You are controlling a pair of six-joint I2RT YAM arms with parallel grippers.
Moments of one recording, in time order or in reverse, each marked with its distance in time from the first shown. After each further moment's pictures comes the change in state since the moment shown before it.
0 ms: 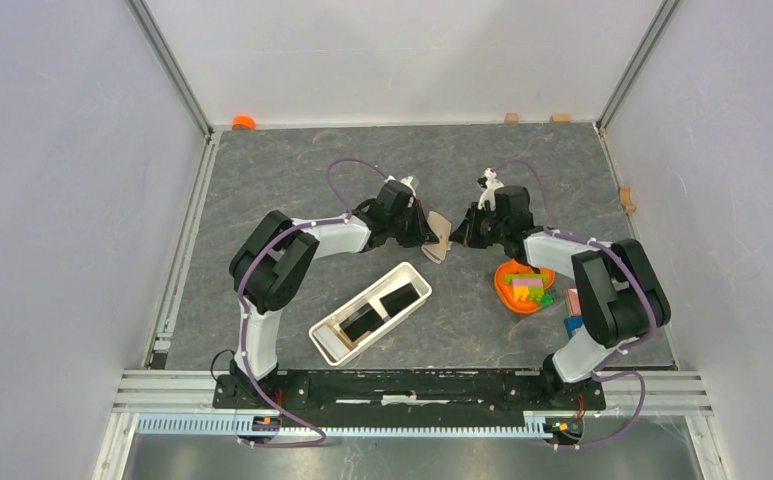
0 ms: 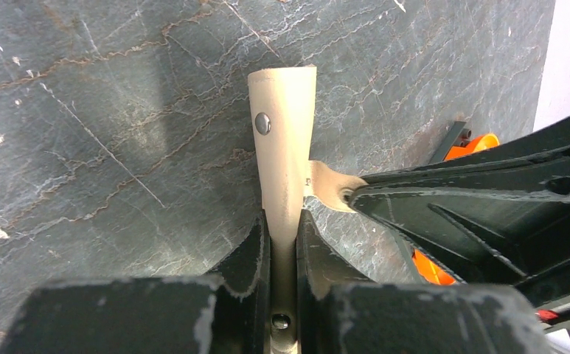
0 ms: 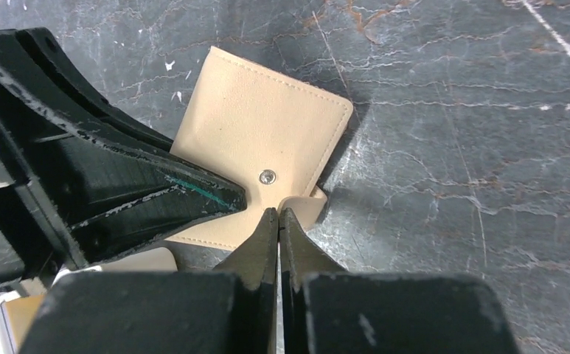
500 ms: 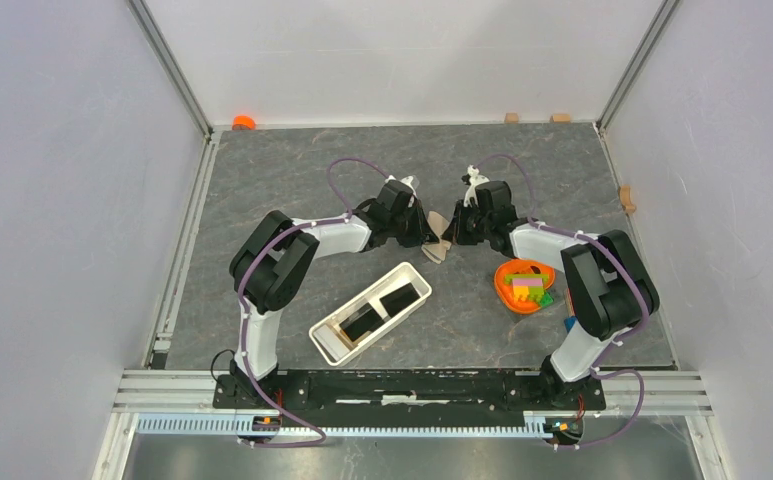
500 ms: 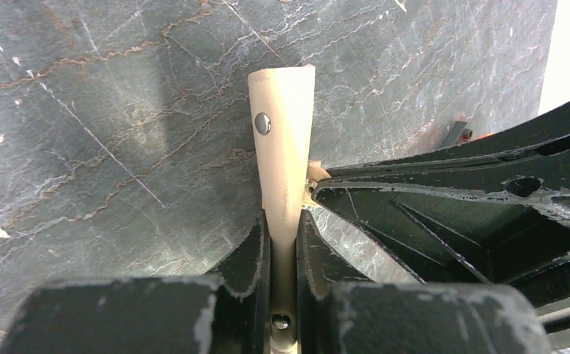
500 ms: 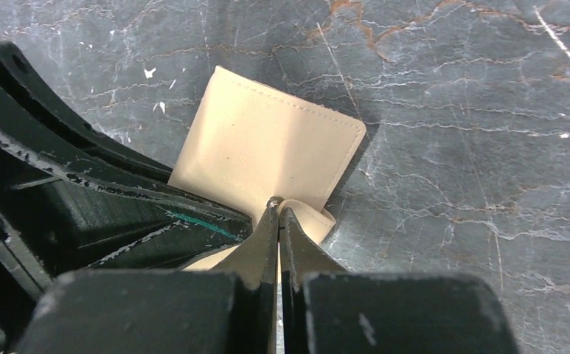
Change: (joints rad) left arm -0.001 0.000 0.005 -0.006 -0.002 0.004; right arm 0.082 0.071 0.103 -0.084 0.129 -0.027
